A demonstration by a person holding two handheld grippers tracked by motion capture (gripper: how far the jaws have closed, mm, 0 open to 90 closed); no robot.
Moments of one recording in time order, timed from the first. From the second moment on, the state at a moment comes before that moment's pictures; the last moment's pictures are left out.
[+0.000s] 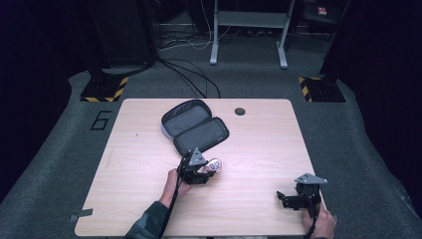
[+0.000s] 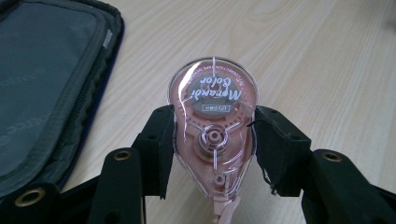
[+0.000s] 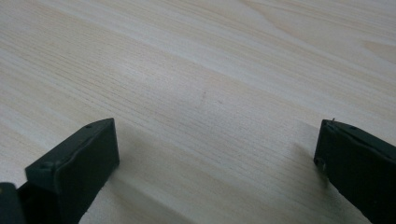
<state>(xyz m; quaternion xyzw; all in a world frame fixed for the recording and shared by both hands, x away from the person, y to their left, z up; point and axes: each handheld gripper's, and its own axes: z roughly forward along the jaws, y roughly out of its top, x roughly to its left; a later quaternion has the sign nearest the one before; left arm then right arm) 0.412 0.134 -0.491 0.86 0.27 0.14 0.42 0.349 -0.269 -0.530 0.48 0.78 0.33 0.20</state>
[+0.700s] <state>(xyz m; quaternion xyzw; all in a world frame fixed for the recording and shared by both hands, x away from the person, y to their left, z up) 0.367 0.187 -0.470 0.83 0.30 0.20 0.42 0.350 -0.269 -0.530 0.48 0.78 0.33 0.21</state>
